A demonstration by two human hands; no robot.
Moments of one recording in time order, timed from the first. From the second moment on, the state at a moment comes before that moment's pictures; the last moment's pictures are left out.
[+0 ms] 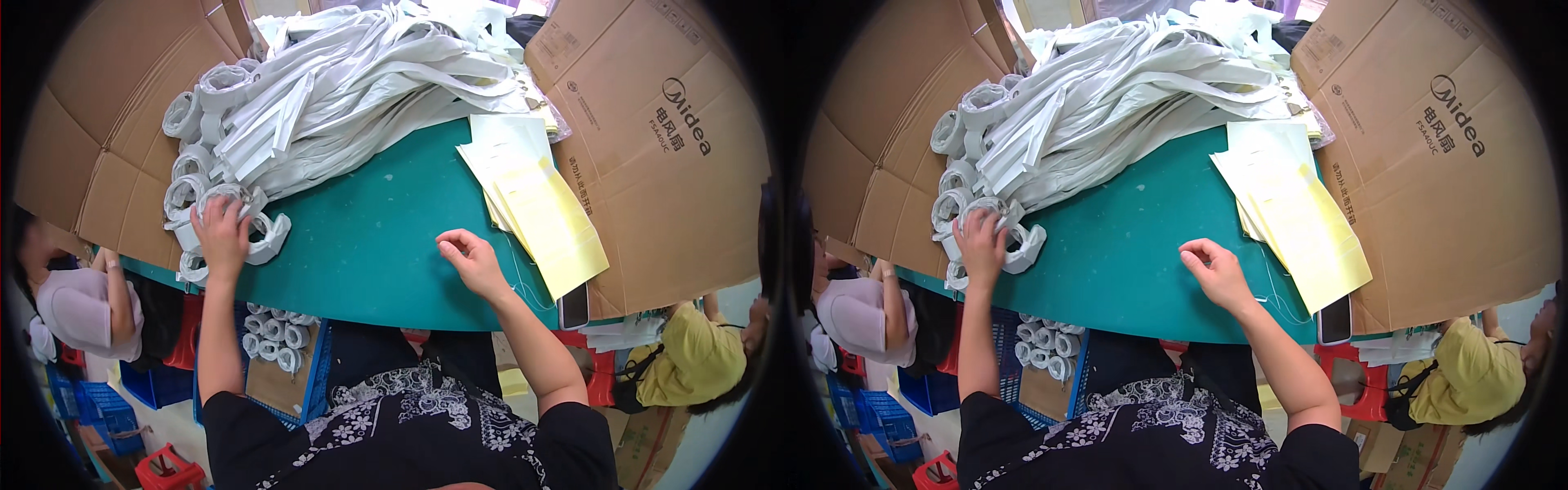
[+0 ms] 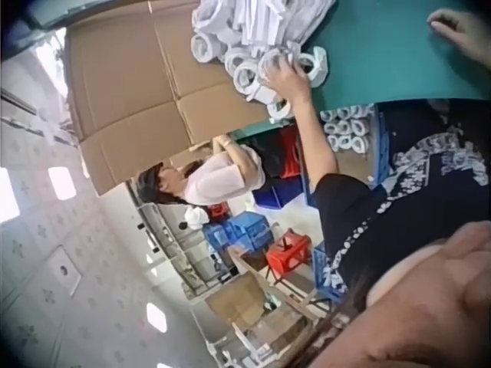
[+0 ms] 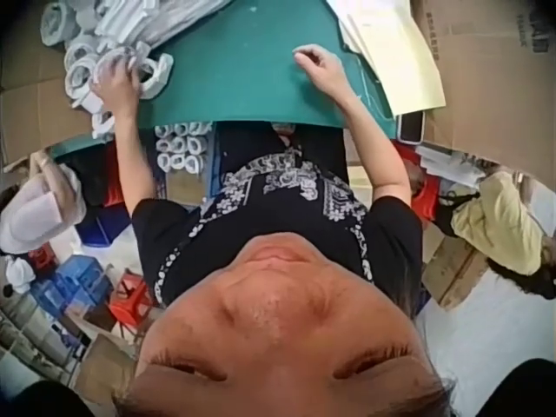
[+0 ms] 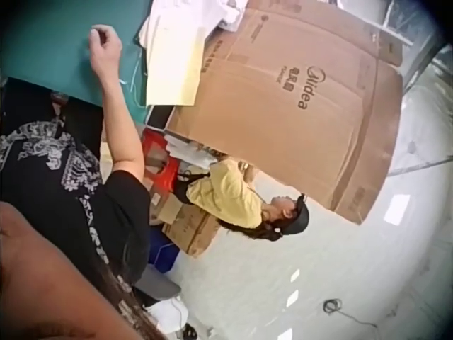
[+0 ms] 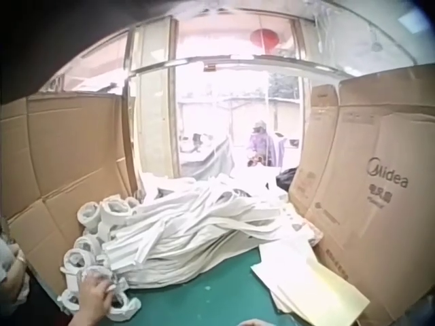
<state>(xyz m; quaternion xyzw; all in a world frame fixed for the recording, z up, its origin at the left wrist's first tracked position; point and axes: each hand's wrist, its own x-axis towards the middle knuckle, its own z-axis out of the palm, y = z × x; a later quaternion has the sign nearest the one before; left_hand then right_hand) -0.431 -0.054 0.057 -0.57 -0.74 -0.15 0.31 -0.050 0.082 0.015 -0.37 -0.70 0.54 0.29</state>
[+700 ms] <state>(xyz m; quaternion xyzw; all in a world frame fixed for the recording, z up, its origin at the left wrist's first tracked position) -0.396 0.132 0.066 -0.70 -0.70 -0.02 0.14 -0.082 0.117 -0.017 -0.43 -0.72 0.47 0.28</state>
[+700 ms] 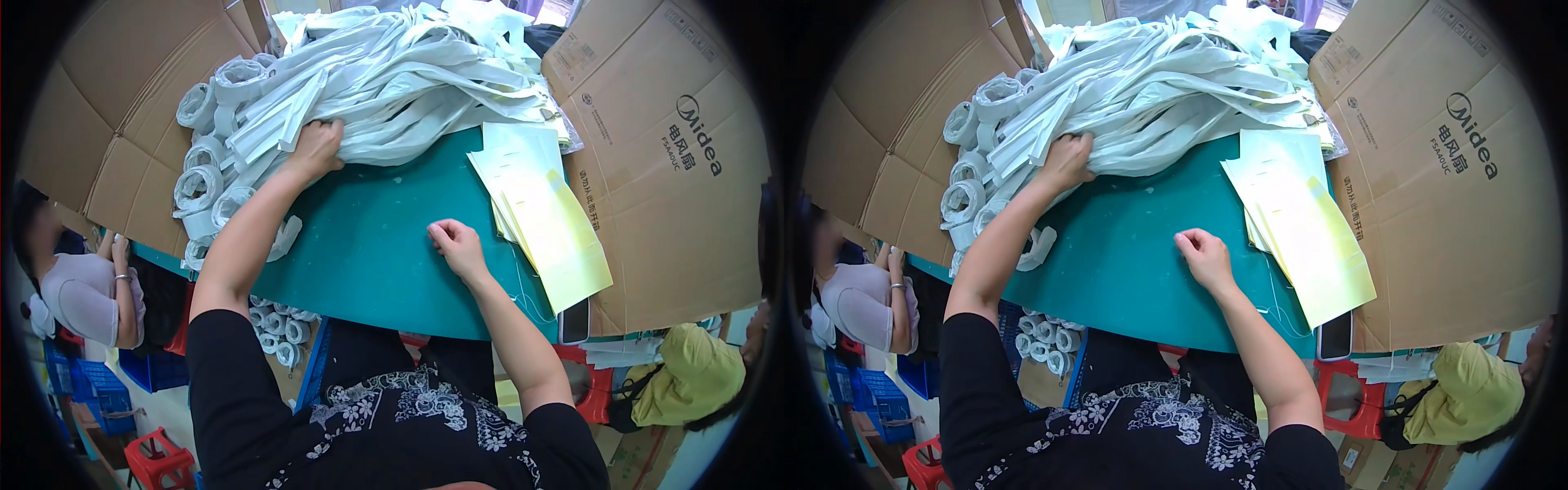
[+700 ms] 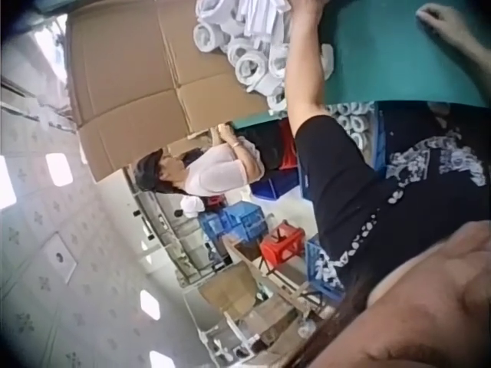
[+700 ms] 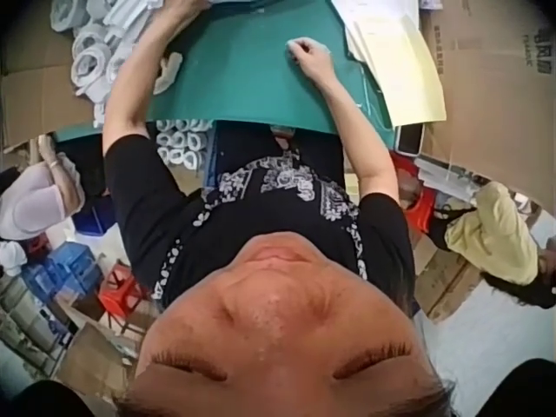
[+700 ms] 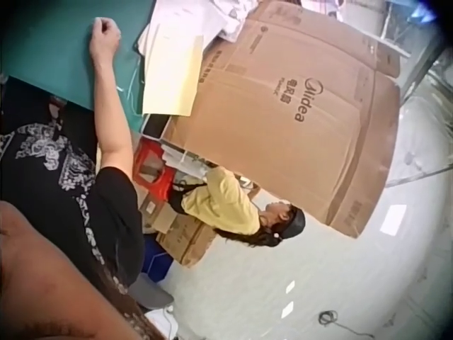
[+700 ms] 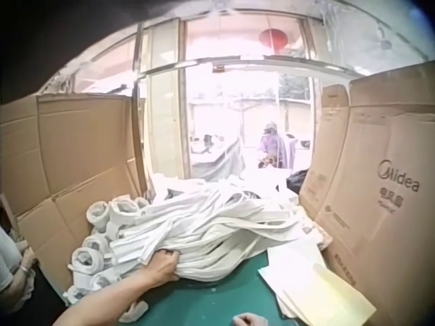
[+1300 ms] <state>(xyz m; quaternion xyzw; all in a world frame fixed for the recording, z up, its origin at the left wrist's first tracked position) -0.197 0.165 0.086 -0.66 -0.74 -0.05 -0.13 -0.051 0.109 0.002 -0.46 -0.61 0.57 0.30</state>
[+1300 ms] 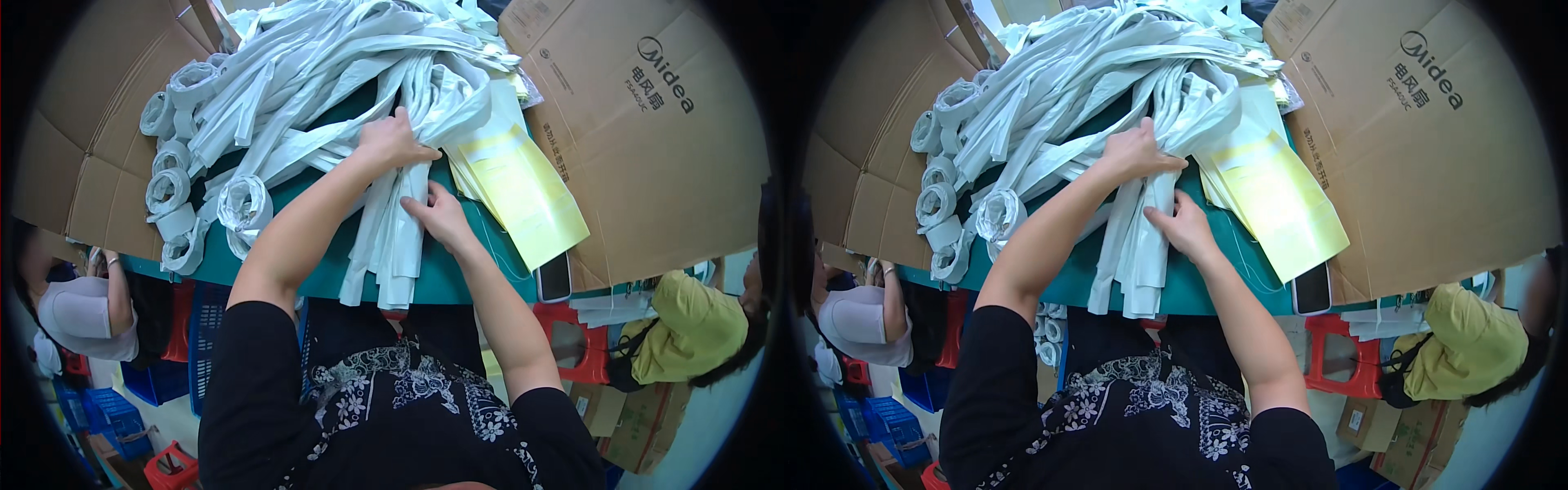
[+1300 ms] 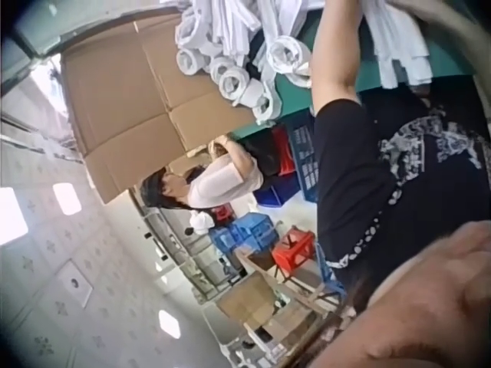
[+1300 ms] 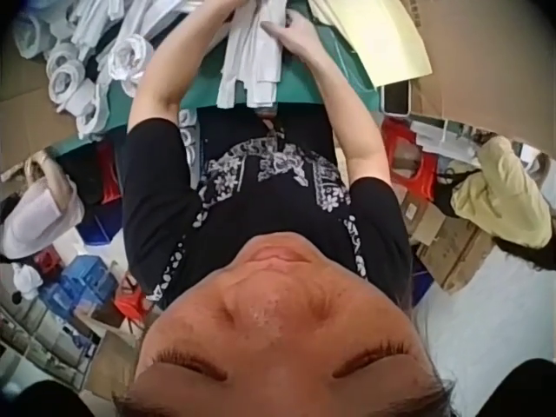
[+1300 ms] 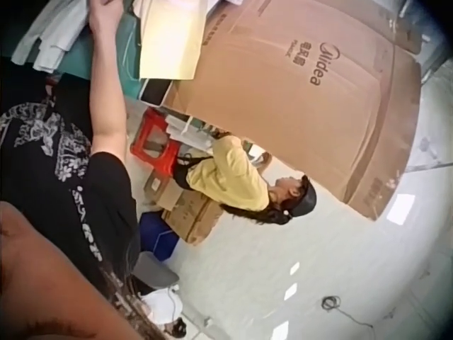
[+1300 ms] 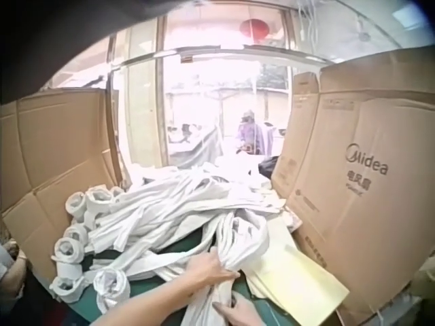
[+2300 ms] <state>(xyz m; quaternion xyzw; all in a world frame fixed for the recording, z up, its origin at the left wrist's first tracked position) -0.191 -0.067 0.030 -0.79 -0.33 -0.52 0.01 -0.008 0.065 0.024 -0.31 -0.06 0.86 0.39</state>
